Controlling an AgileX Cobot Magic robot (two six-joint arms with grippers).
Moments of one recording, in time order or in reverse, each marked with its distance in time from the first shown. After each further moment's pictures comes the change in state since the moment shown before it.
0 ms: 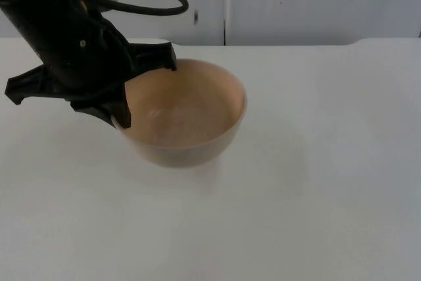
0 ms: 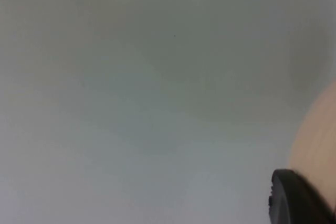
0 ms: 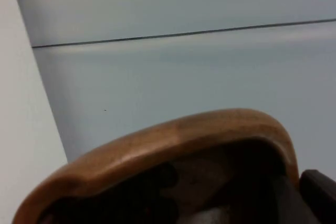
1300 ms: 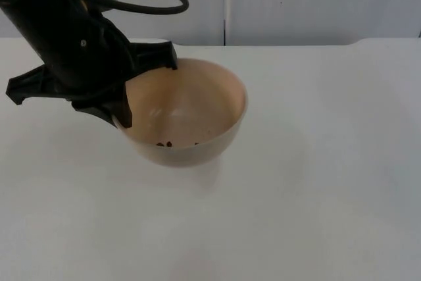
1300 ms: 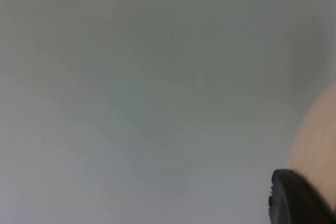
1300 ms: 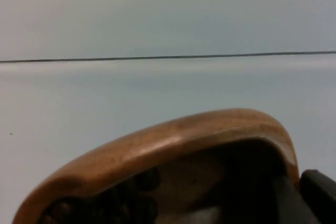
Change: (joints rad) right arm 0.063 -0.032 0.150 -0.335 0.024 0.150; left arm 0.000 0.000 0.000 -0.005 -0.004 0.000
